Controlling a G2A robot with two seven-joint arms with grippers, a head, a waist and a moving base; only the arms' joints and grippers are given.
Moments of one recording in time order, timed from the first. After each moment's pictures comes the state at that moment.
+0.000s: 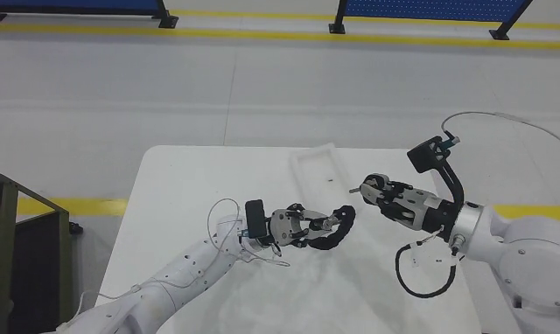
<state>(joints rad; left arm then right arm) 0.63 -1.39 -0.30 -0.92 1.35 -0.49 1.33 -1.43 -0.78 1.75 -2.35 -0.16 0.11 0.97</state>
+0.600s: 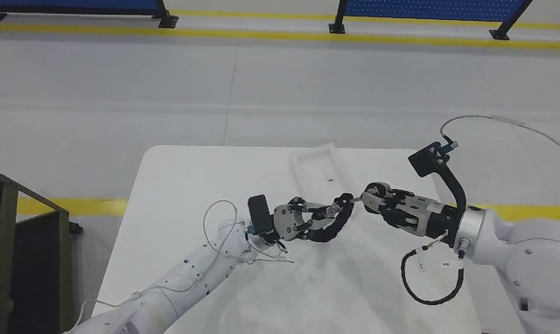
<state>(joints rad) 0.69 -1.39 -0.38 -0.98 1.27 -0.45 1.18 -1.46 -0.78 1.80 -2.35 -0.10 0.13 1.04</state>
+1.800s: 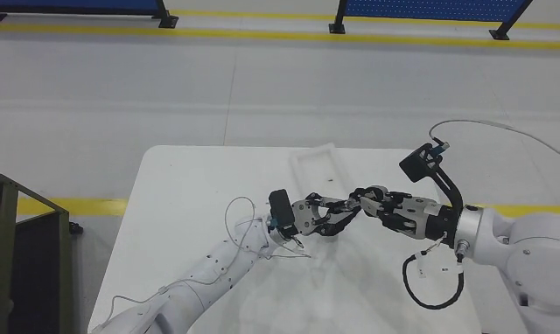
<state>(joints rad) 0.67 -1.56 -0.42 -0.76 1.34 -0.46 1.21 -1.41 -0.76 1.76 -2.35 -0.14 0.09 1.10</state>
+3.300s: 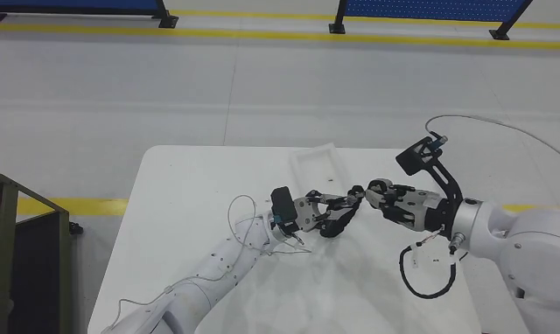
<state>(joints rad) 0.67 -1.62 -0.51 -0.66 1.45 -0.48 1.22 -1.34 -0.74 1.73 -2.35 -0.27 0.13 1.16</state>
